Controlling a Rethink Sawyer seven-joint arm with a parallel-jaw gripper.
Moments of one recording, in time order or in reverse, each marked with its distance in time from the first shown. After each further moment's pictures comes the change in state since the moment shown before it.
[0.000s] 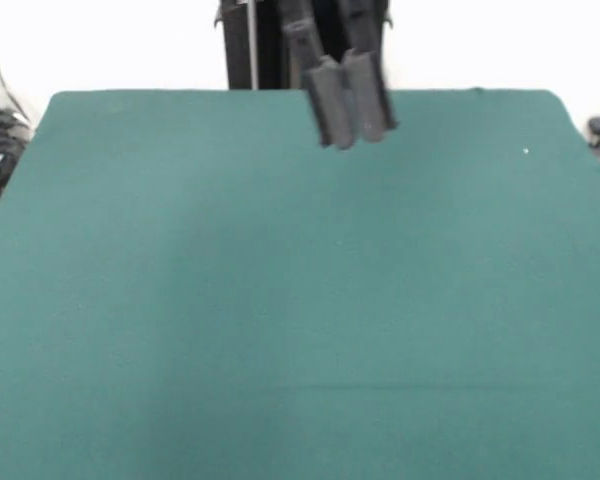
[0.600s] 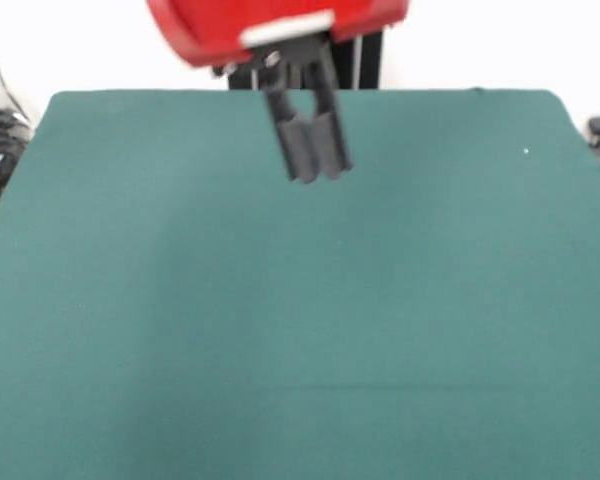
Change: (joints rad) arm 0.017 -0.001 -0.169 0.030 0.090 0.000 0.046
